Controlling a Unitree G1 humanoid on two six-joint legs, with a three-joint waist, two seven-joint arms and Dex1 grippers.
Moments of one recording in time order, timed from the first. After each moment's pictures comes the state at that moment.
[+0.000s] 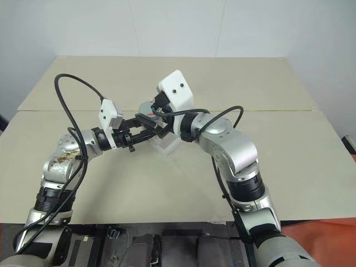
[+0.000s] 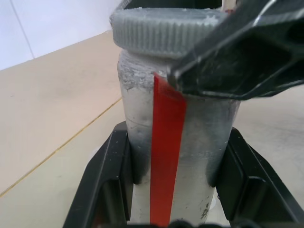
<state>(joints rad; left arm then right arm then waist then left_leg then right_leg) -0.55 0.49 0.00 -0.03 -0.39 0.39 -0.91 -0.82 -0.22 0.19 -0.31 0.38 0.93 0.36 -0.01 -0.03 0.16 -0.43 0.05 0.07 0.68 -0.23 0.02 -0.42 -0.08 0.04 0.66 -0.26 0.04</state>
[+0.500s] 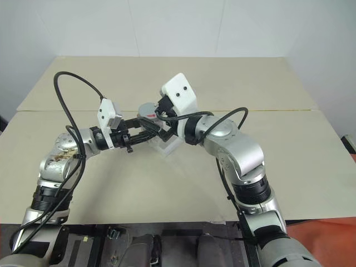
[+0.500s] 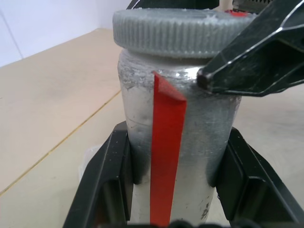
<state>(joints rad) -0.56 0.52 0.00 -0.03 -0.40 0.39 -0.98 -0.80 -0.28 0.19 -0.36 0.41 0.95 0.39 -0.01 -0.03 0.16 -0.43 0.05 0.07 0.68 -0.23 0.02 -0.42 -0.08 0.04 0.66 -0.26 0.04</state>
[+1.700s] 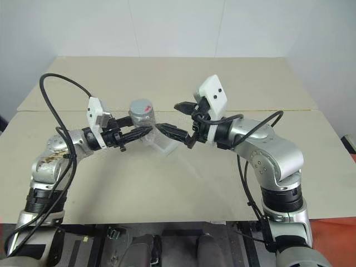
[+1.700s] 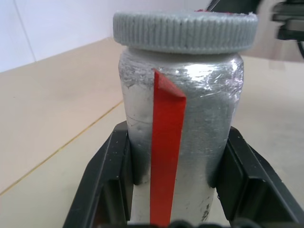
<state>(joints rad) -0.54 0.52 0.05 -0.02 -0.48 0.39 -0.94 -0.73 -0.41 0.02 -0.42 0.63 0.91 0.59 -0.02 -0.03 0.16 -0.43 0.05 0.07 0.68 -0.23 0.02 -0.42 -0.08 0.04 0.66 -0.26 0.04</state>
